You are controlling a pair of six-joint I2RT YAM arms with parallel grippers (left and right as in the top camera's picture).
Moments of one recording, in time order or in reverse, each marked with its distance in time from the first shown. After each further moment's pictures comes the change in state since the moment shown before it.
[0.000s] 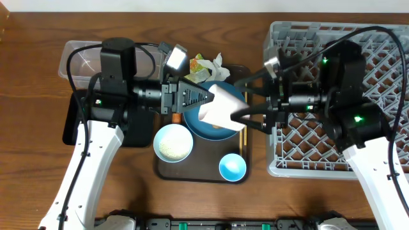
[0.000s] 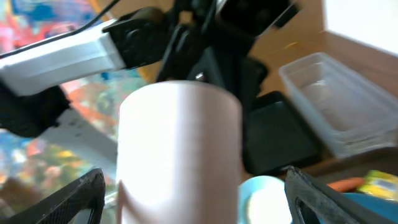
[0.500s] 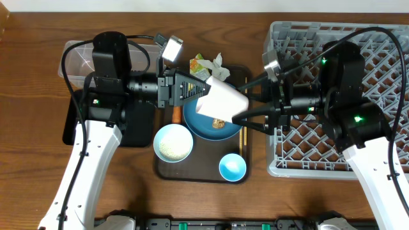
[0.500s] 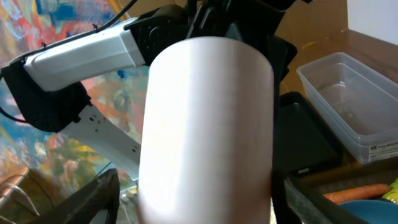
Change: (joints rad) left arm 0.020 0.000 0.000 0.154 0.001 -0.134; right arm 0.000 0.000 0.000 -0.008 -0.050 -0.007
